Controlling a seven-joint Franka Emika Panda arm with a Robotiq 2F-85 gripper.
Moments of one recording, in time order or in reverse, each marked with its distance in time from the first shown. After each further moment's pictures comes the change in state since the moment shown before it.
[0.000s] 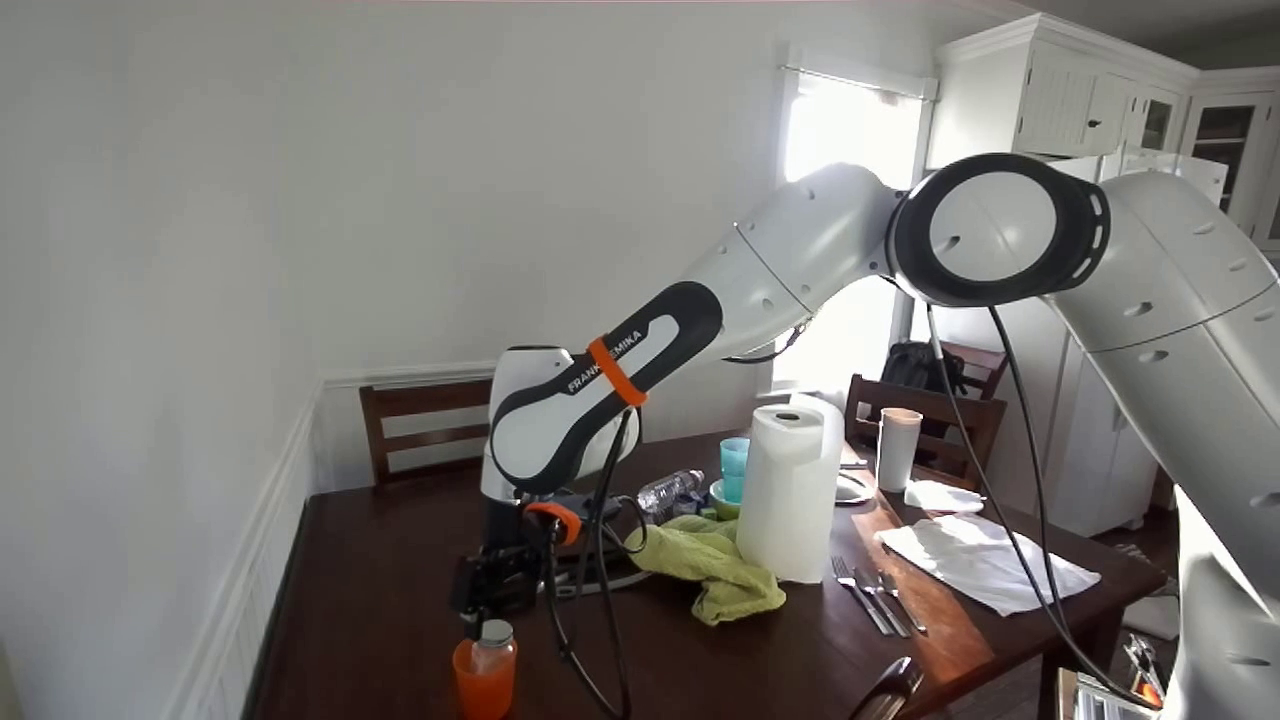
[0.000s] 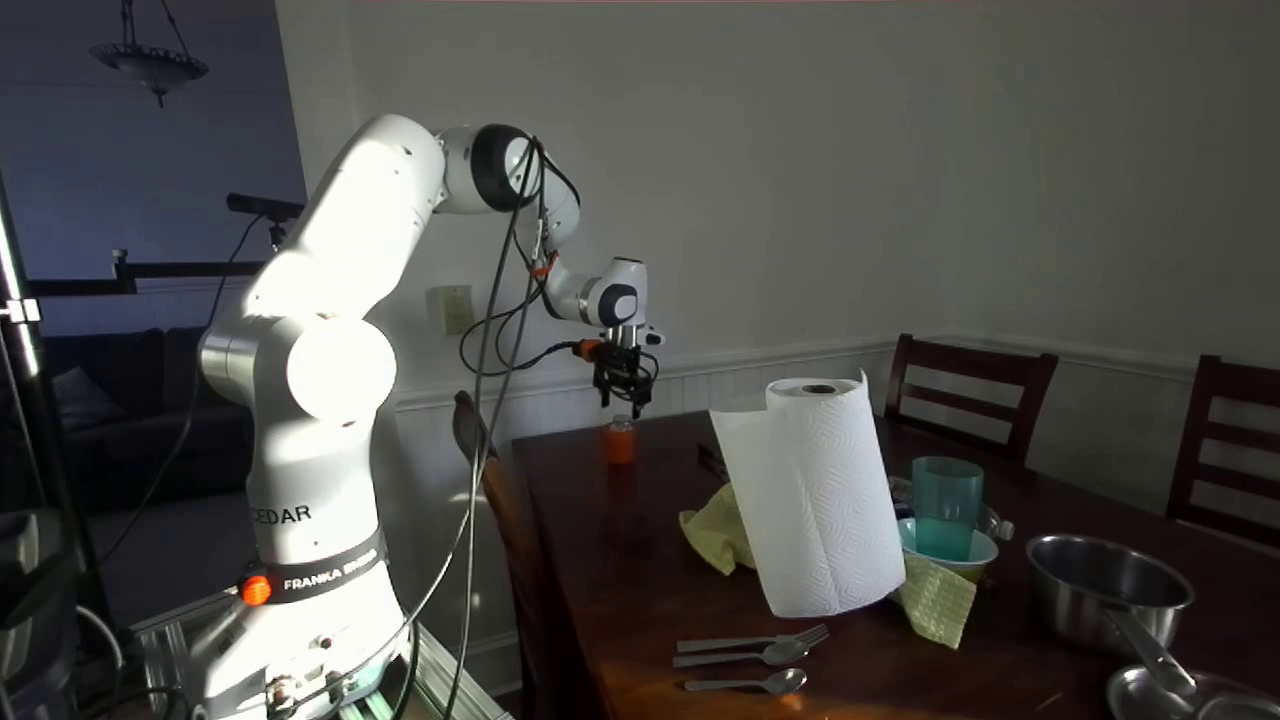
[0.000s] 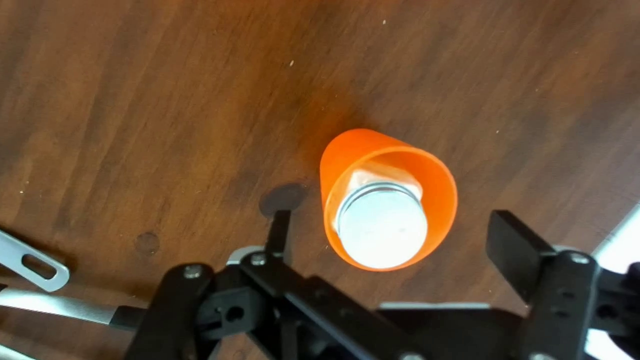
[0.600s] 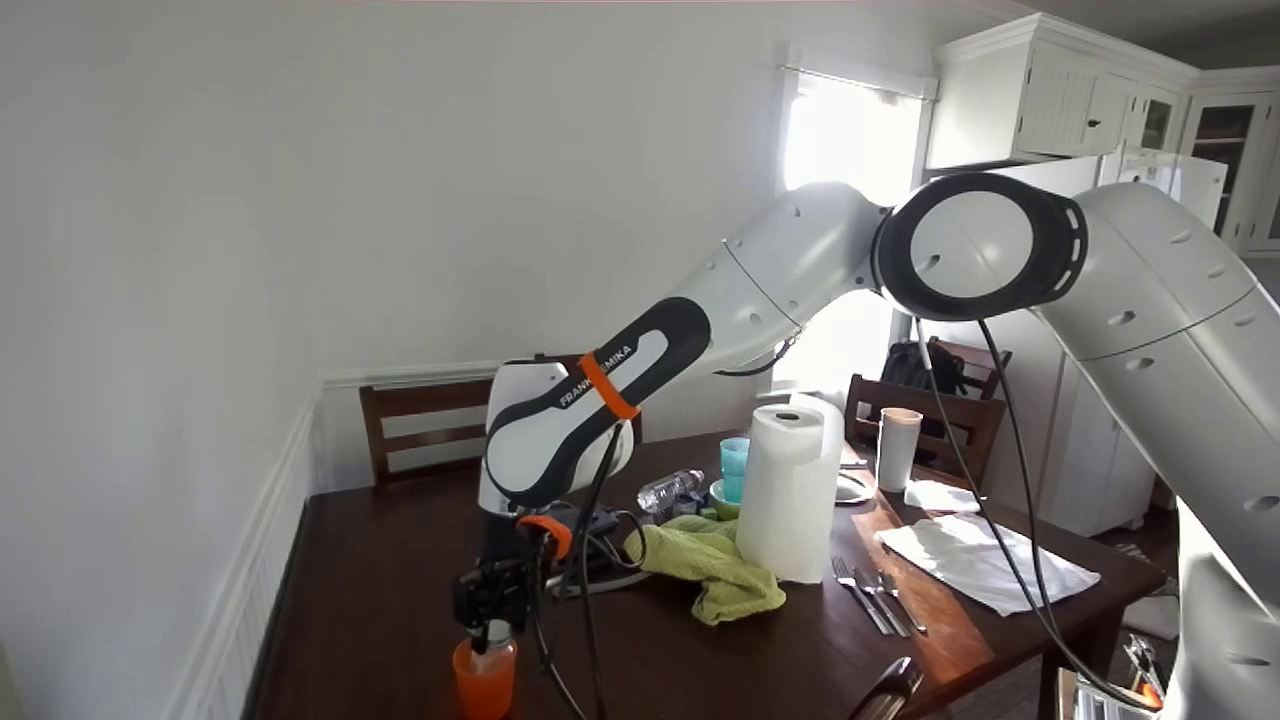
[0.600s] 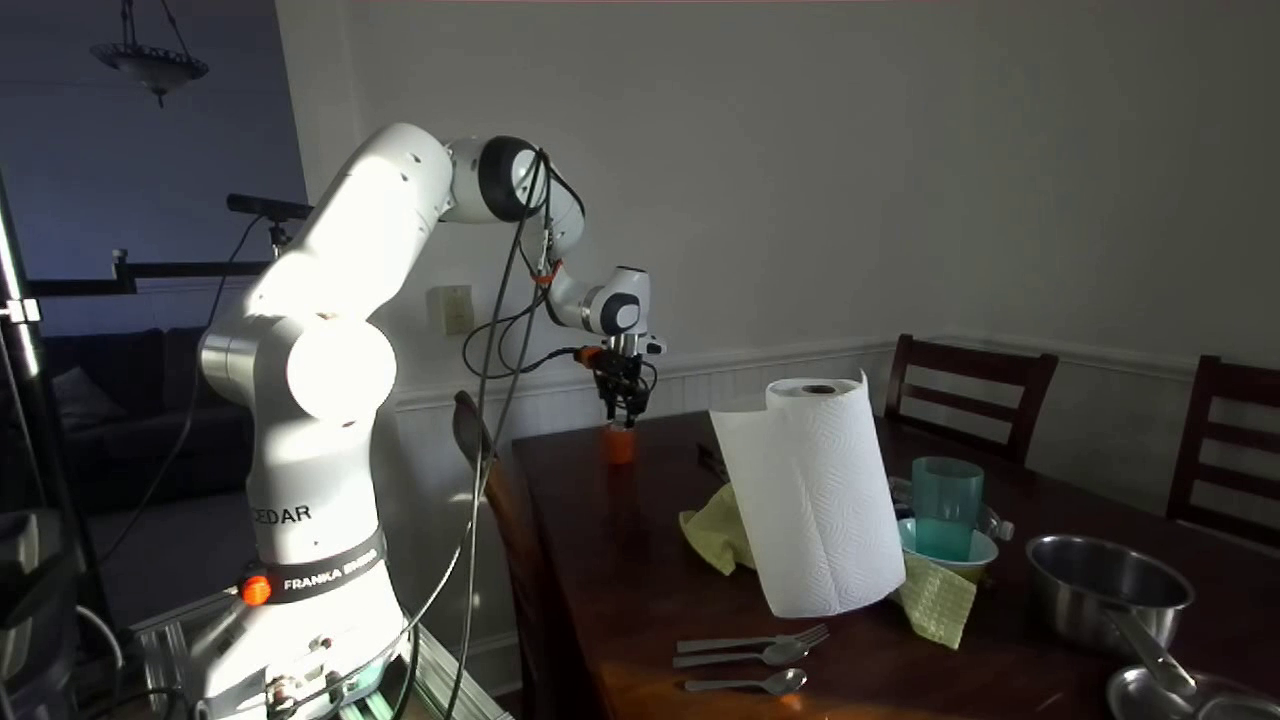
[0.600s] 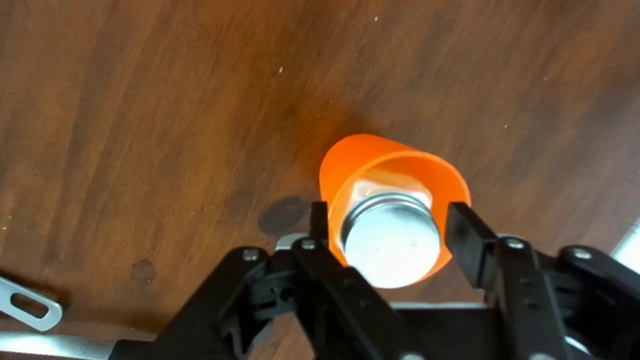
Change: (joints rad) arm 0.000 0.046 0.000 0.031 0.015 0.000 0.055
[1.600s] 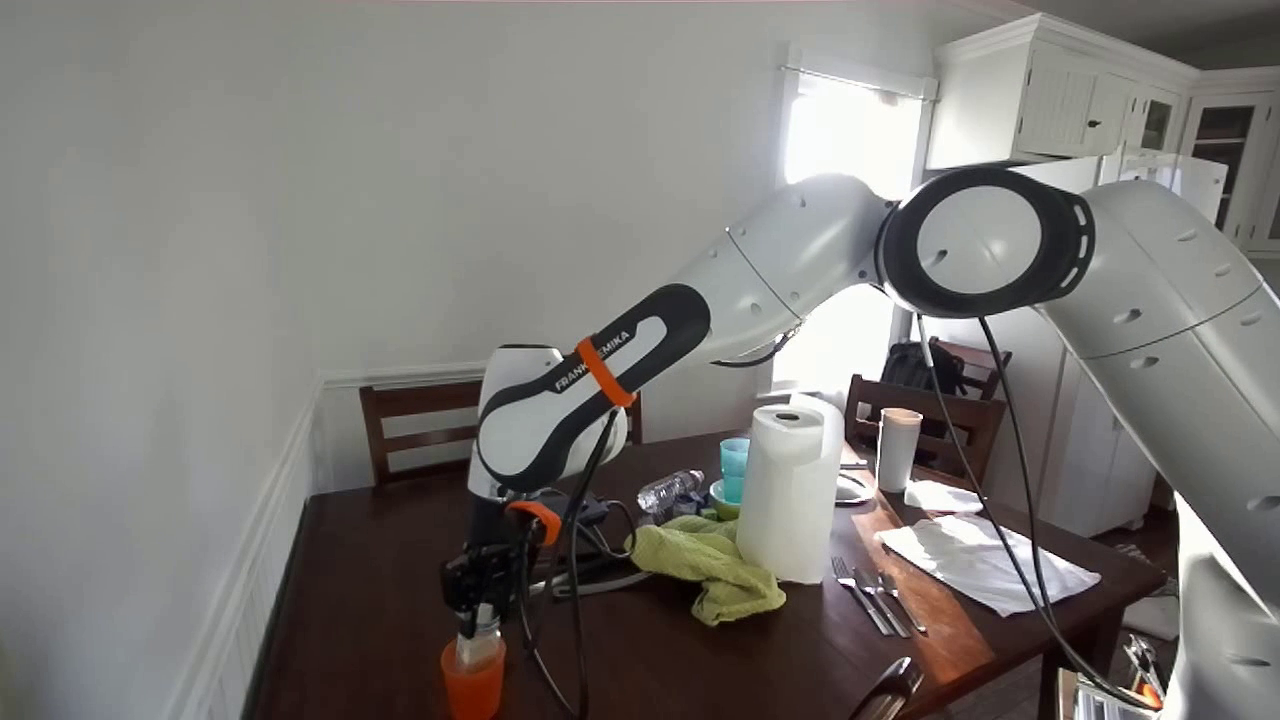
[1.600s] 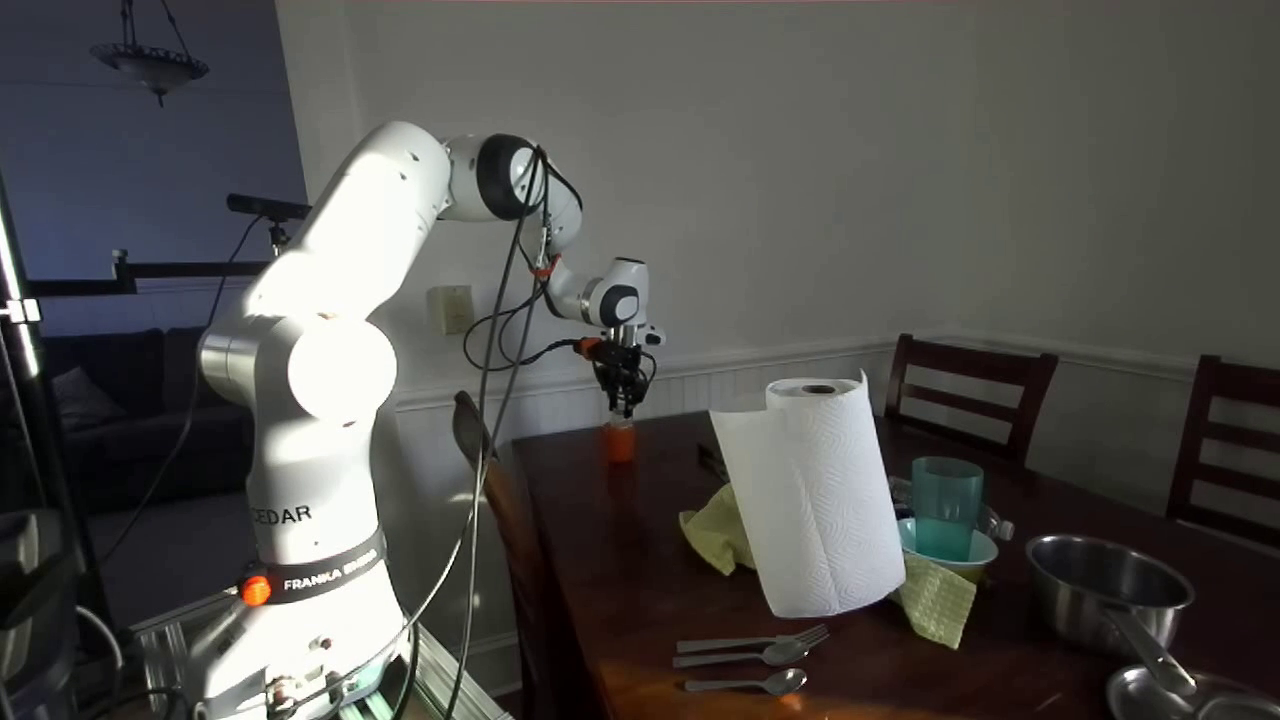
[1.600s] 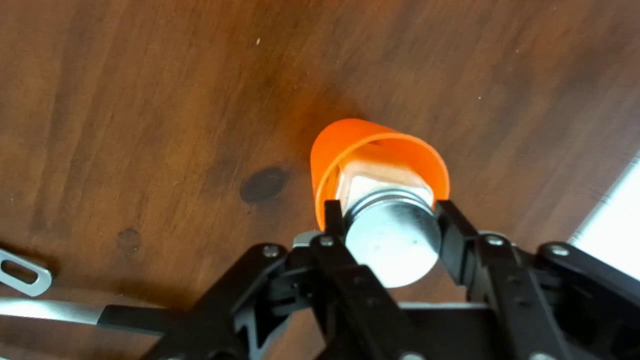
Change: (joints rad) arm 0.007 -0.013 0.004 0.028 0.006 0.000 0.011
